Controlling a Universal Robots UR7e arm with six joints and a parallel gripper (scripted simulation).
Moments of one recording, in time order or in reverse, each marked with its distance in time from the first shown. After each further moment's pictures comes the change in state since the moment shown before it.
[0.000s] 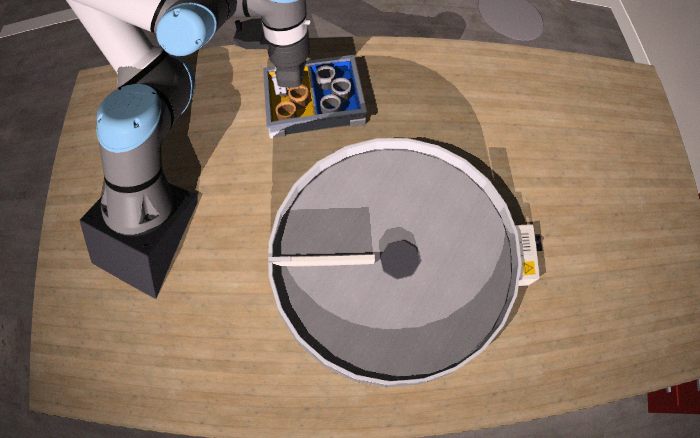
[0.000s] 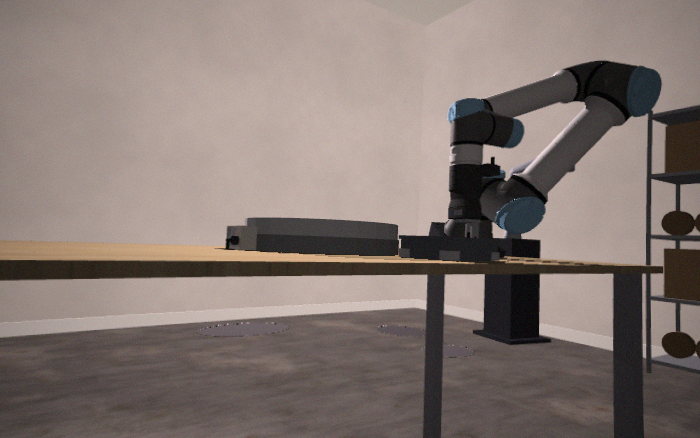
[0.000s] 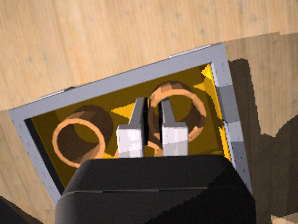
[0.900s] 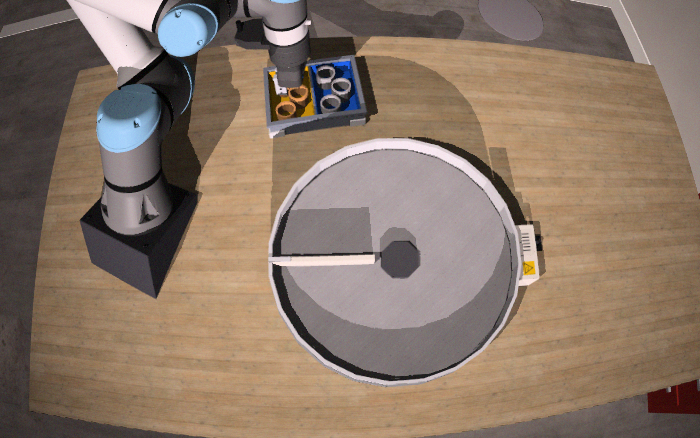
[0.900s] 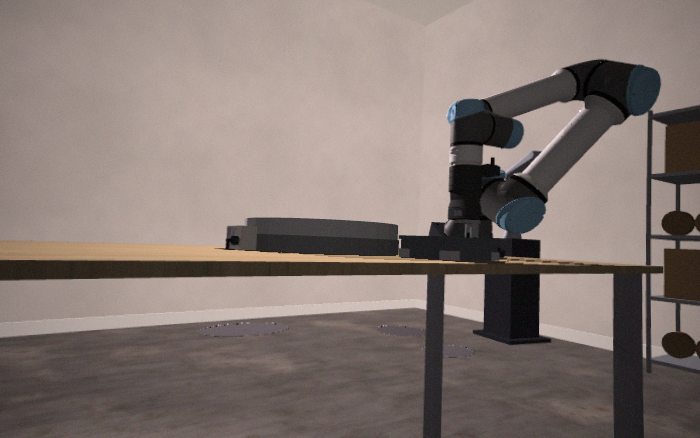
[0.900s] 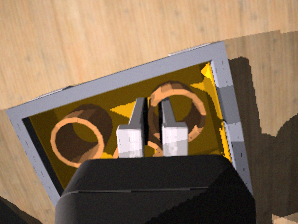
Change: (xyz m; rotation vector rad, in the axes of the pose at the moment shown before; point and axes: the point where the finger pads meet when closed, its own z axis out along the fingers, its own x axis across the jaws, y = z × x) arm 0.001 0.001 0.001 -0.001 -0.001 0.001
